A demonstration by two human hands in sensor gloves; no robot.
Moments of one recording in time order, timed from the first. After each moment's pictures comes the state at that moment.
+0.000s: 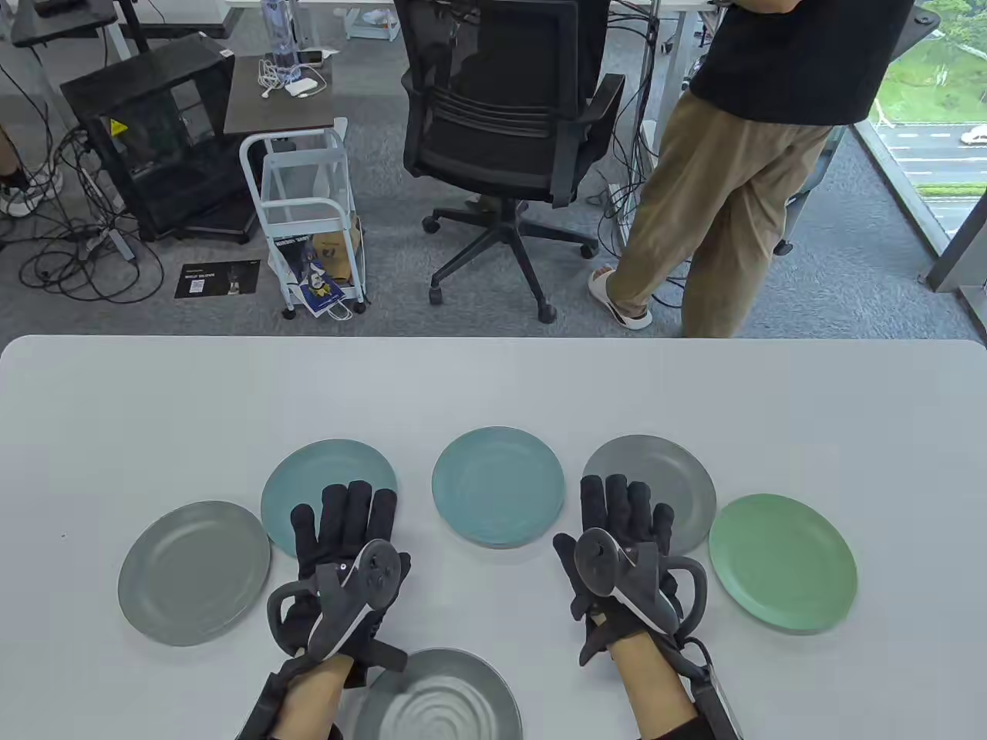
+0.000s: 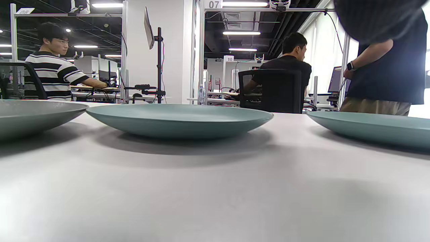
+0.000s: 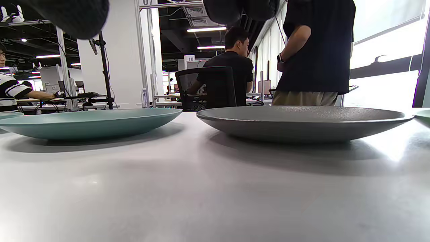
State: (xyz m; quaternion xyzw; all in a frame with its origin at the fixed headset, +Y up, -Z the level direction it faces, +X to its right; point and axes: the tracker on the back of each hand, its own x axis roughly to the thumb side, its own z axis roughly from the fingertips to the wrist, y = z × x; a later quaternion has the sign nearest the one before) left_hand -0.189 -0.742 -0.323 0.08 0.08 0.02 0.99; right_hand 0.128 -0.742 -0.344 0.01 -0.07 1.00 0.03
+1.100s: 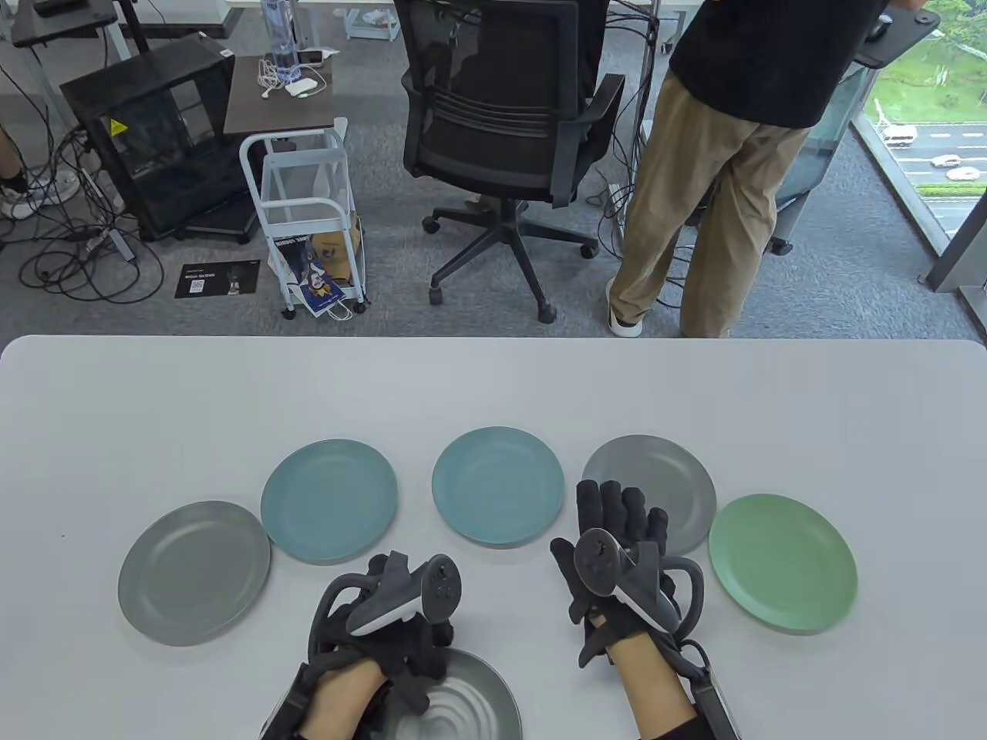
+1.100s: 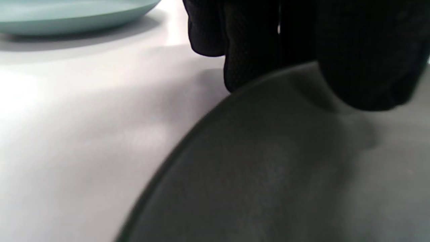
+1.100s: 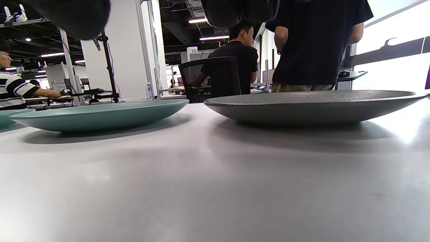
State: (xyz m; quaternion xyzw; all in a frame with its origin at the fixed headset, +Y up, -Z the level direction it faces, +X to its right) left_hand -0.132 -0.757 -0.315 -0.24 -0.12 -0.03 0.96; right_hand 0.127 -0.743 -0.344 0.02 -0.05 1.00 0.05
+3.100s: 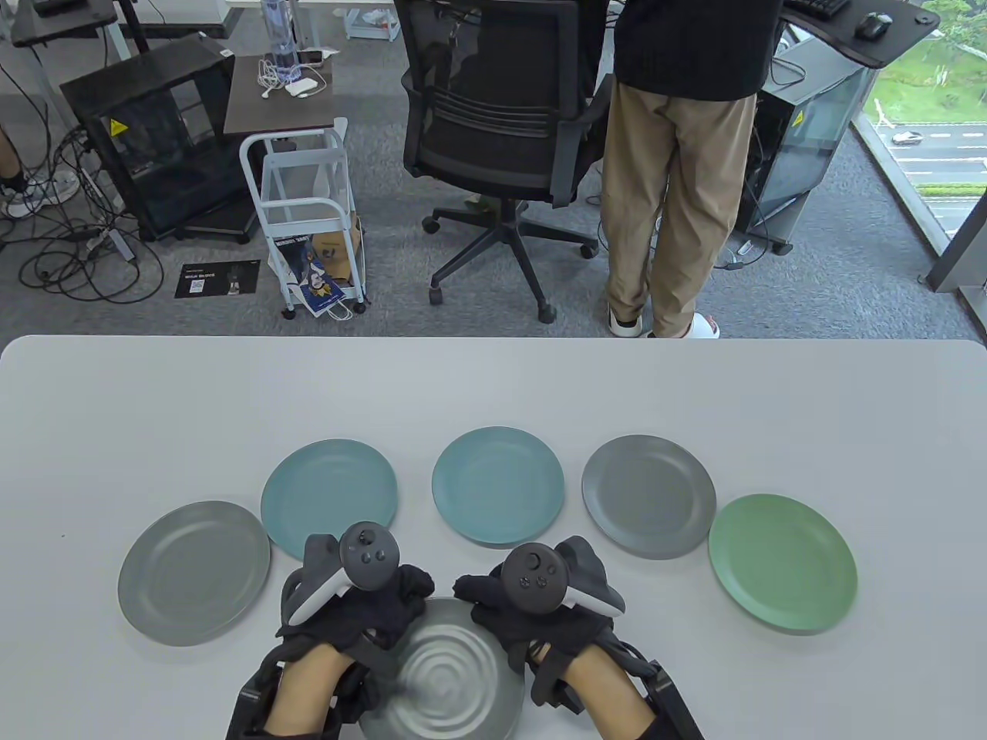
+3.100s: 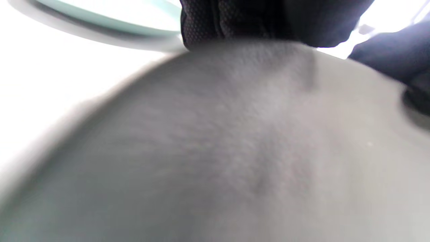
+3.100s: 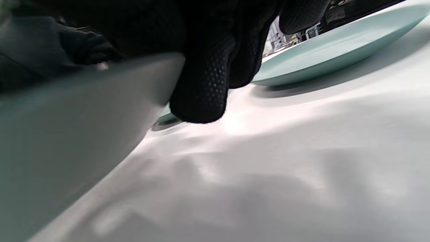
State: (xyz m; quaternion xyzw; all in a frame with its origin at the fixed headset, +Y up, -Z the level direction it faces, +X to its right) left_hand -0.189 -0.733 -0.326 -0.17 -0.06 0.17 0.97; right_hand 0.044 -0.735 -0.327 0.29 0.09 0.93 0.20
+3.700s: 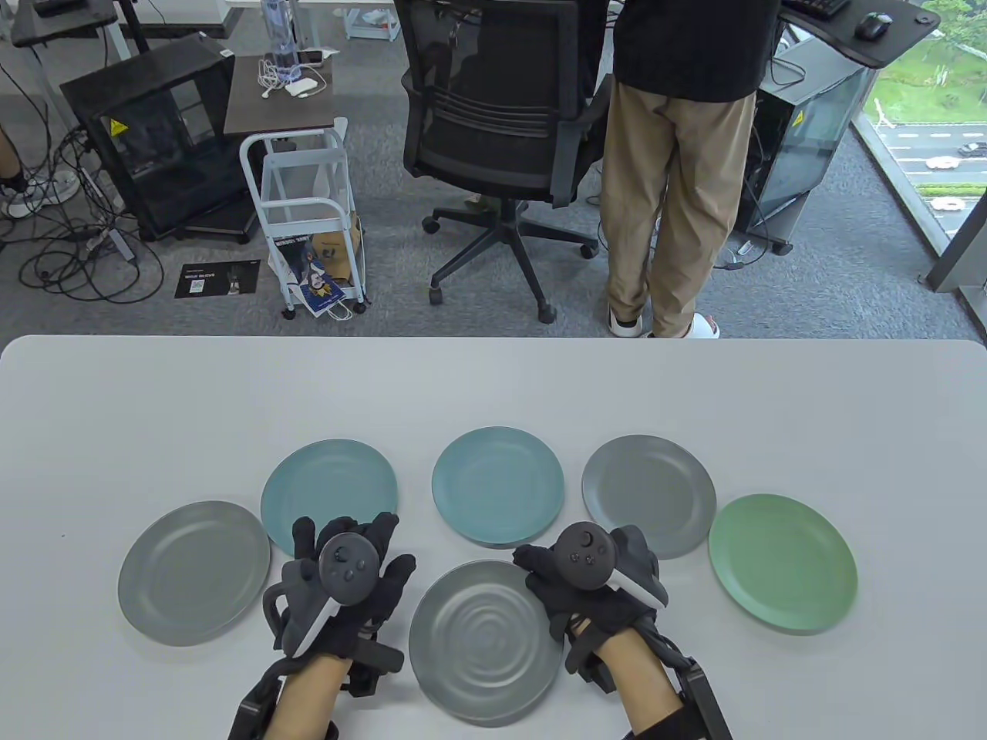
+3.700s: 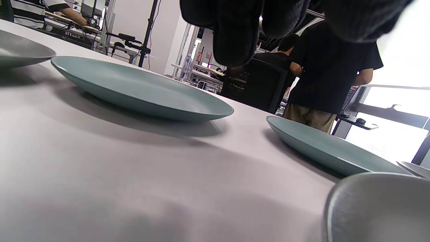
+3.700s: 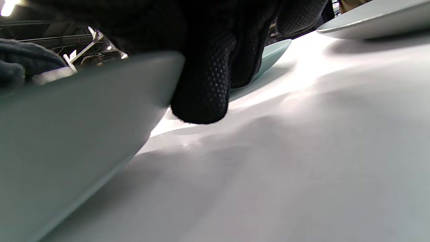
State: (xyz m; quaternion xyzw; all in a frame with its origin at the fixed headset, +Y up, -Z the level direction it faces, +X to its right) left_hand -0.201 -0.730 -0.319 0.03 0.04 0.17 0.98; right_hand 0.101 -0.756 -0.354 0.17 0.07 0.96 0.20
